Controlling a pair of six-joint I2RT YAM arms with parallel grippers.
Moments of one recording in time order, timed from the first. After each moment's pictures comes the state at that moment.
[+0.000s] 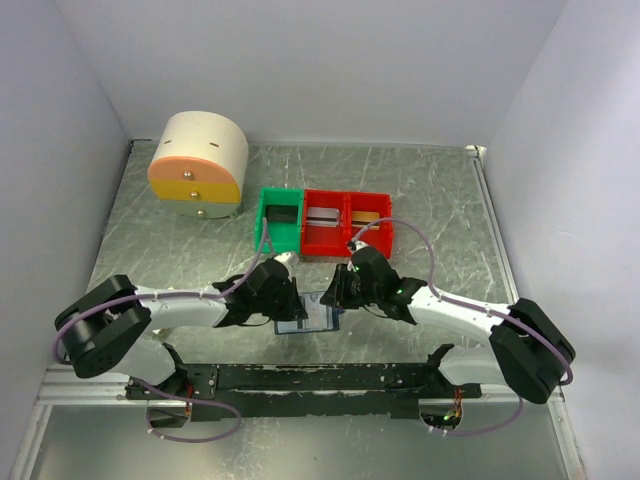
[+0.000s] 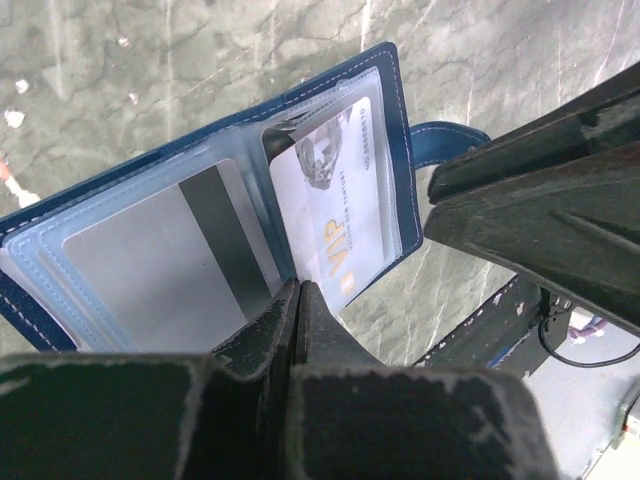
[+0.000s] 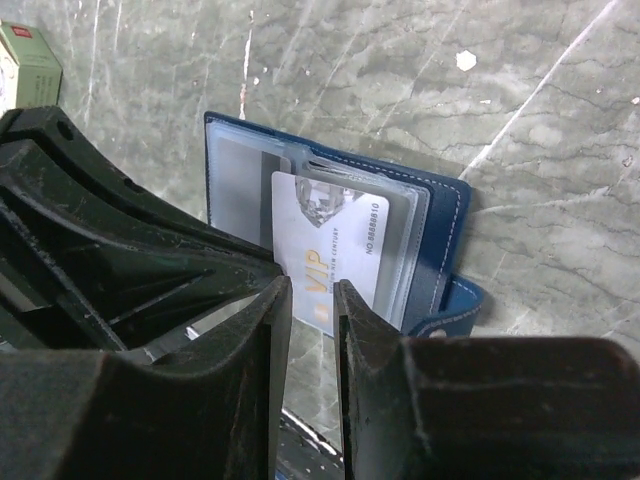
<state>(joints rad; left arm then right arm) -0.95 1.42 0.52 0.14 0.09 -0.85 0.77 1.24 0.51 0.00 -0.17 0.78</state>
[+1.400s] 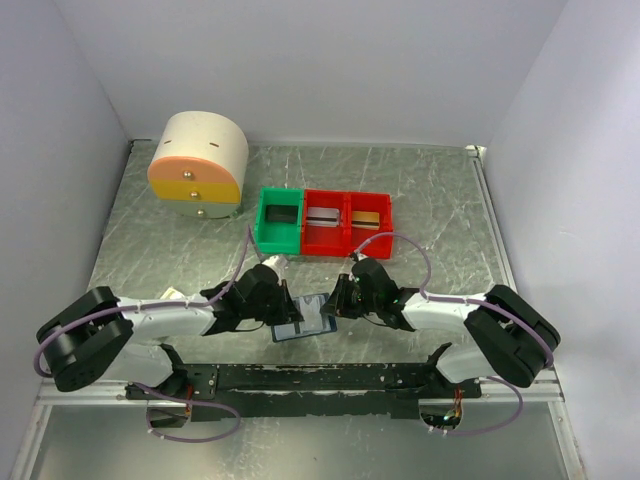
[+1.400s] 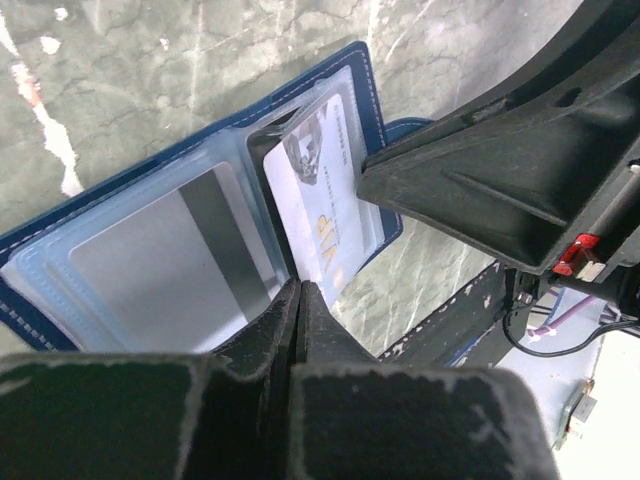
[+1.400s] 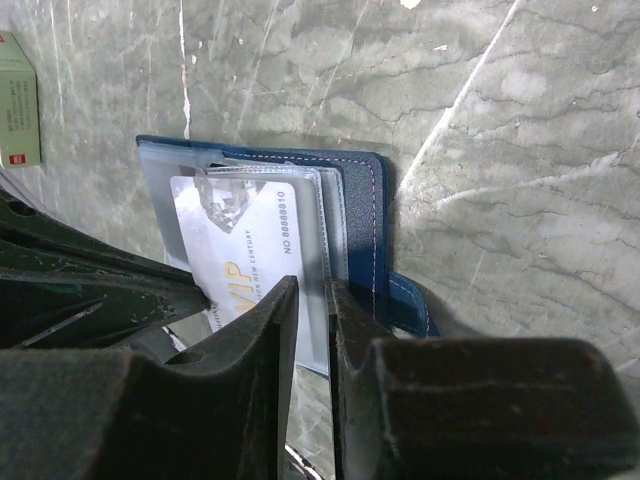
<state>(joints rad) -0.94 1.33 0.45 0.17 0.10 -0.95 0.77 1.36 0.38 0.24 -0.21 0.89</state>
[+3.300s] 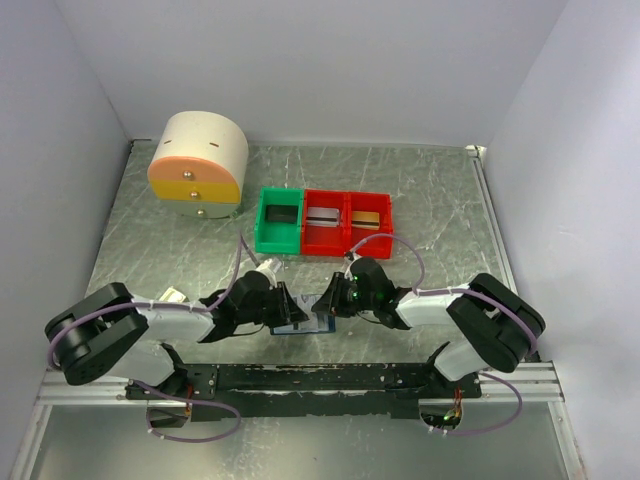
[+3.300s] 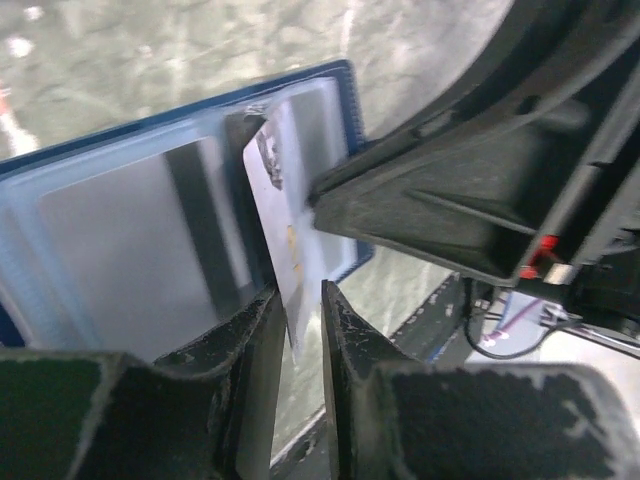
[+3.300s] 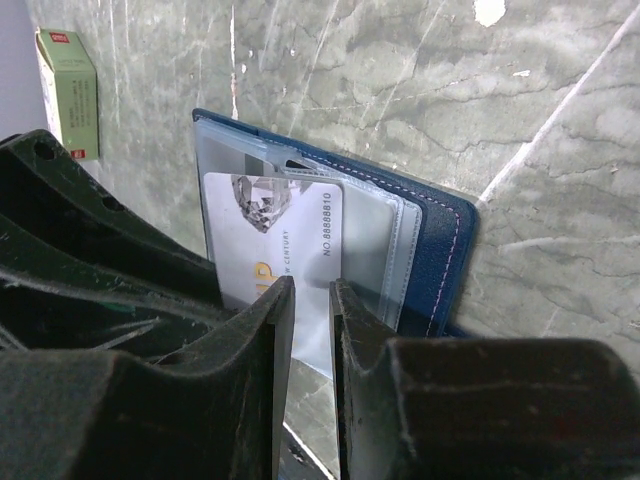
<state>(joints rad) -0.92 1.36 0.33 0.42 0.12 -1.03 0.76 1.47 0.37 0.43 -0.30 0.95</state>
